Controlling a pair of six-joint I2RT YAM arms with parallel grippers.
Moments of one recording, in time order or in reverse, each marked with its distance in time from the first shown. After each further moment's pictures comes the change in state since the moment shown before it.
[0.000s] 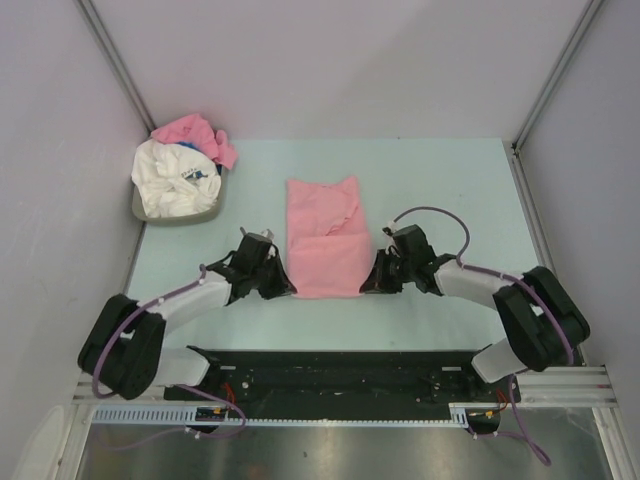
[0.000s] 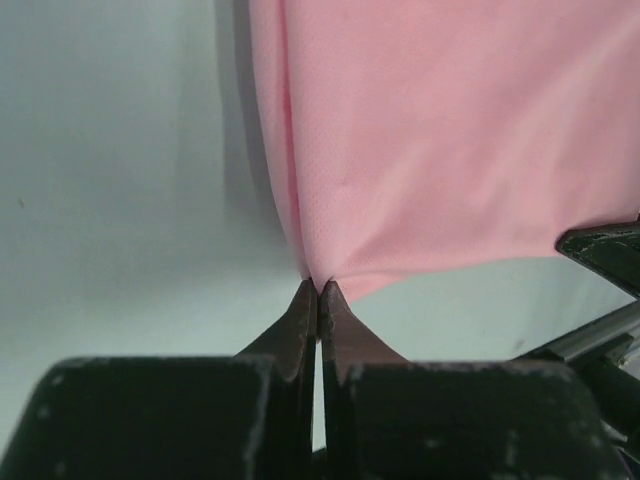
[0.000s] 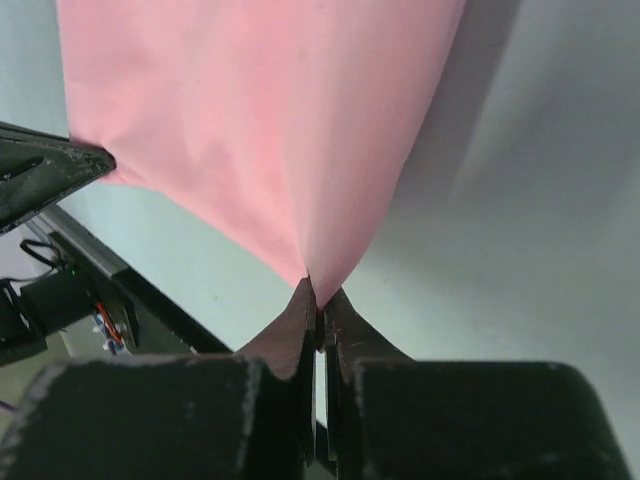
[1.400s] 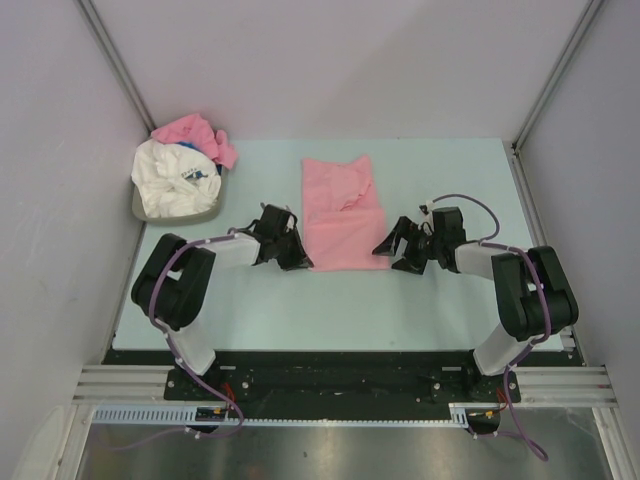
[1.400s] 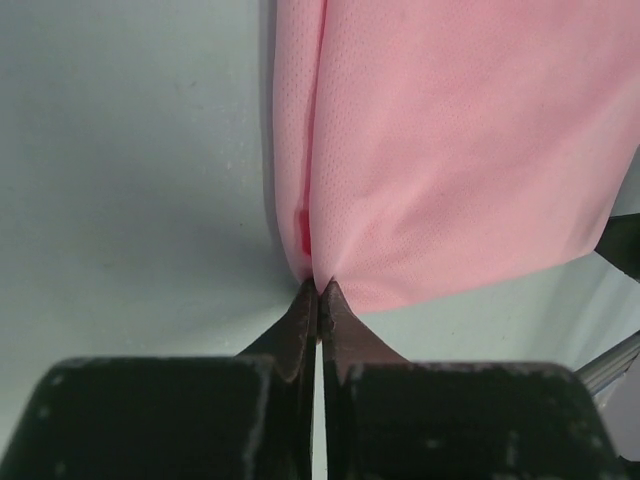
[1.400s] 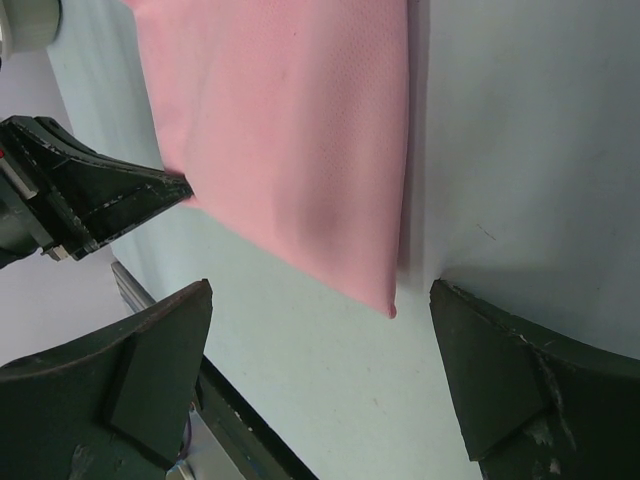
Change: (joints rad) left arm 0.027 0.398 0.313 0.068 0.051 0.006; right arm -0.310 0.113 0.057 0.123 -0.177 -0.009
